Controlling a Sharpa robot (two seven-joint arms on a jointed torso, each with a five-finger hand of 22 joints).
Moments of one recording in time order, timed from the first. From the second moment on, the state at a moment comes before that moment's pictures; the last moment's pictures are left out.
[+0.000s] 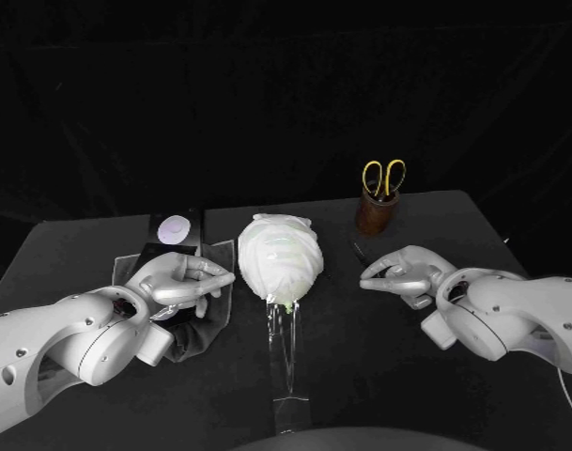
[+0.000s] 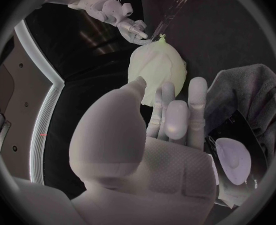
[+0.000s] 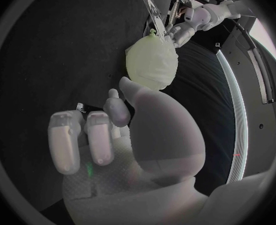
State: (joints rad) left arm 1.18 -0.92 -0.20 1.67 -0.39 -0.33 0.06; left_hand 1.39 -0.22 0.30 0.28 0.05 0.83 0.15 0.50 0.29 0.97 0.08 0.87 0.37 1.36 0.01 1.37 1.02 0.16 1.01 0.11 1.15 0.63; right arm 1.10 -1.20 -0.20 1.85 -0.64 -0.58 -0.14; right_hand 1.34 -0.13 0.43 0.08 0.05 0.84 0.15 0.39 0.41 1.31 0.06 1.15 1.27 1.47 0.00 1.56 1.31 0.01 1.47 0.10 1.55 1.31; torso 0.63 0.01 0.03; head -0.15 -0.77
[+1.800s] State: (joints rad) left arm 1.14 -0.85 -0.20 1.75 -0.48 -0.46 -0.02; left_hand 1.41 -0.22 0.18 0.29 0.05 0.91 0.12 0.51 0.26 1.06 0.04 0.98 0.43 1.45 -0.02 1.44 1.18 0.15 1.13 0.08 1.25 0.81; right arm 0.99 -1.08 -0.20 1.90 -1.62 -0.95 0.06; right_hand 1.38 -0.16 0.49 0.04 0.05 0.90 0.15 0.31 0.33 1.31 0.06 1.12 1.24 1.47 -0.02 1.54 1.31 0.01 1.47 0.09 1.50 1.31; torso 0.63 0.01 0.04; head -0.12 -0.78
